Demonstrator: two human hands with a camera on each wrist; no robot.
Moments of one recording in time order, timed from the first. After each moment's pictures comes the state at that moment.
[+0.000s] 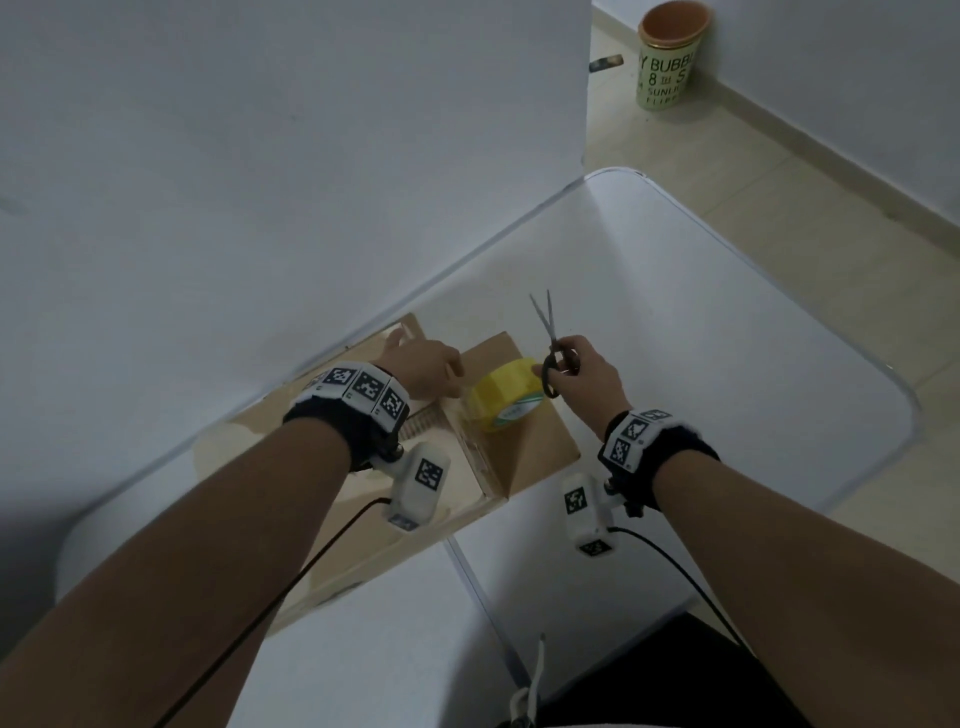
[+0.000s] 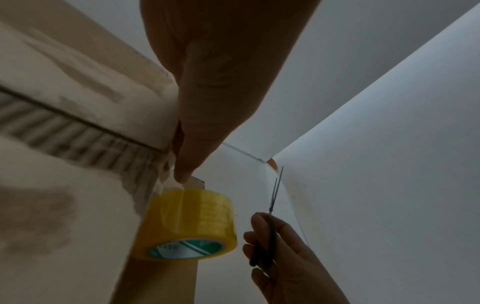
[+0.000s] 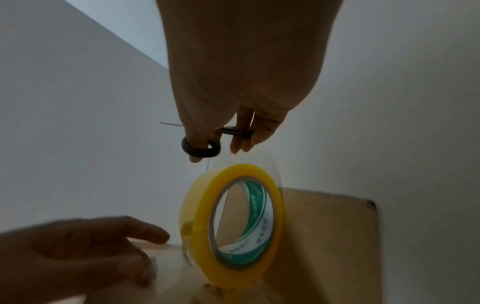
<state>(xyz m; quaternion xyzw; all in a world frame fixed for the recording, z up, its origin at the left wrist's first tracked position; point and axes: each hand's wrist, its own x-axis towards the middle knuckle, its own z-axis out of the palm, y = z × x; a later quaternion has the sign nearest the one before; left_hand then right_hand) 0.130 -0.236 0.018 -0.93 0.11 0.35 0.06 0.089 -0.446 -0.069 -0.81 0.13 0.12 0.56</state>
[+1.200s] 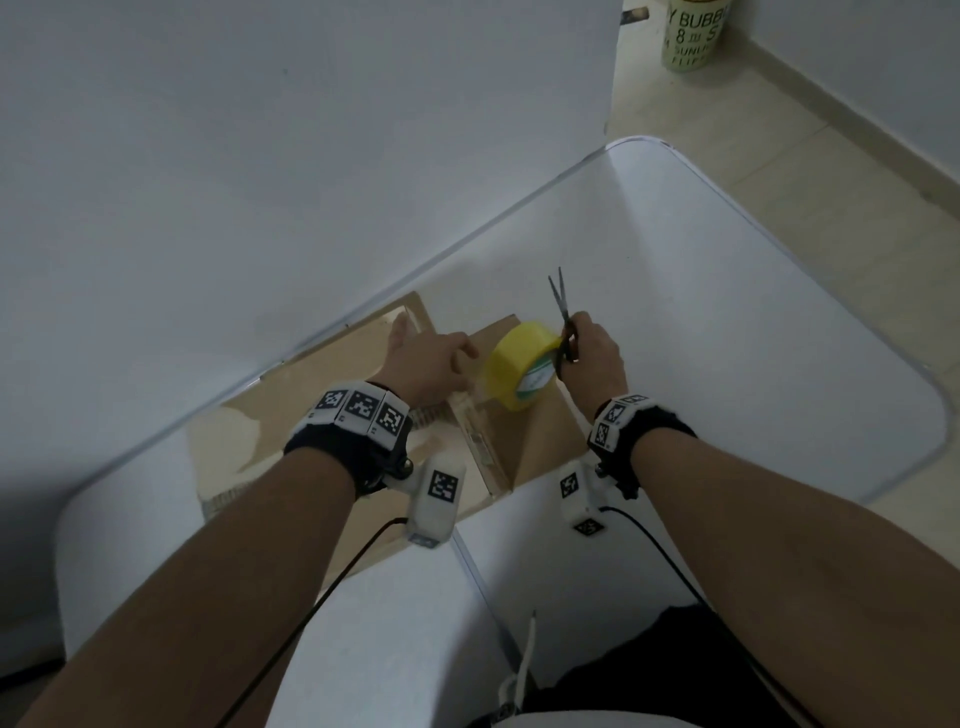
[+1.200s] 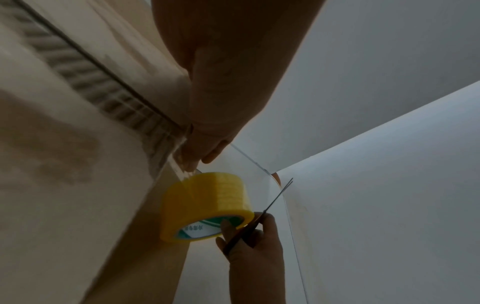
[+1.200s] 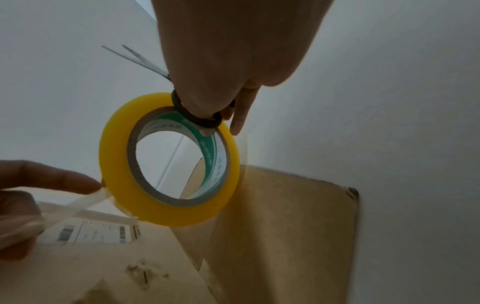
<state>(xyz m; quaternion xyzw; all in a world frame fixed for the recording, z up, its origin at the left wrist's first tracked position) 0.120 -0.231 -0.003 -0.96 0.07 0.27 -0.06 0.114 -0.434 -0.106 -0.91 0.04 0.05 0.42</state>
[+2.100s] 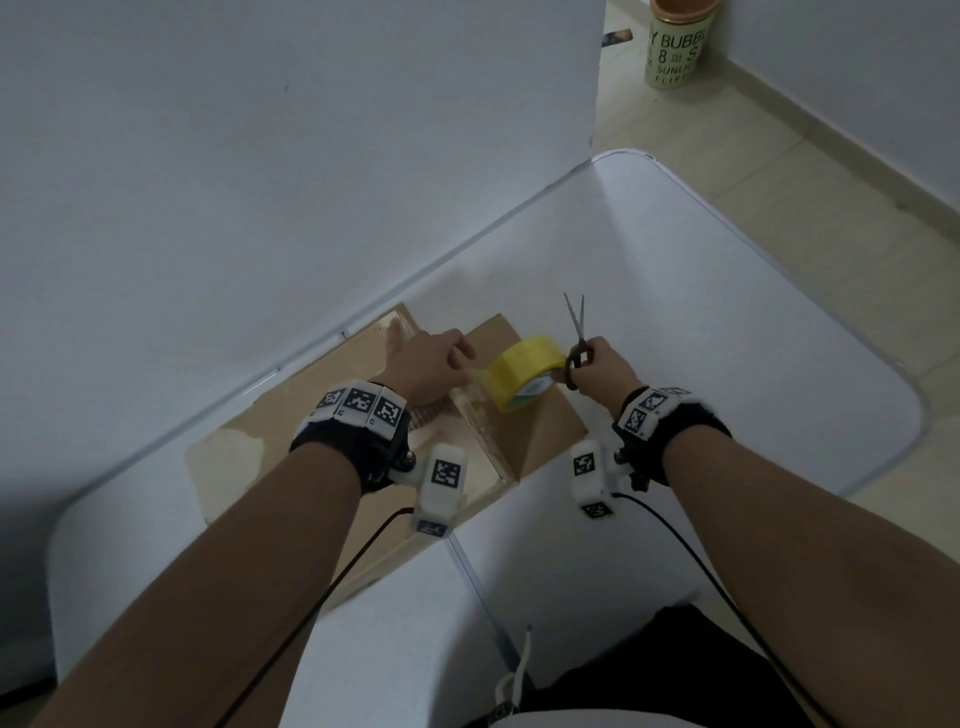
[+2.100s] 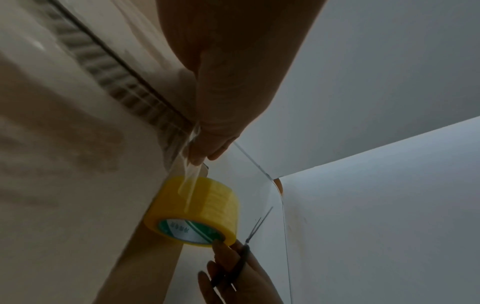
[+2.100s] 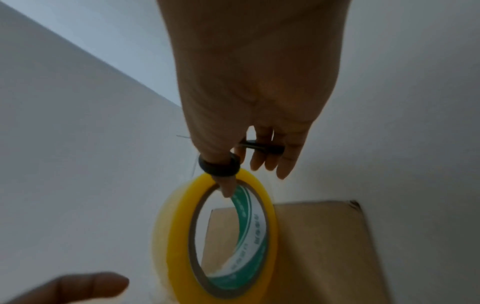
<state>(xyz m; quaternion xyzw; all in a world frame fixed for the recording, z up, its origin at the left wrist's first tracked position) 0.118 -0.235 -0.005 -0.96 0.04 0.25 -0.11 0.116 -0.461 -0.108 -0.83 0.17 0.24 0.48</state>
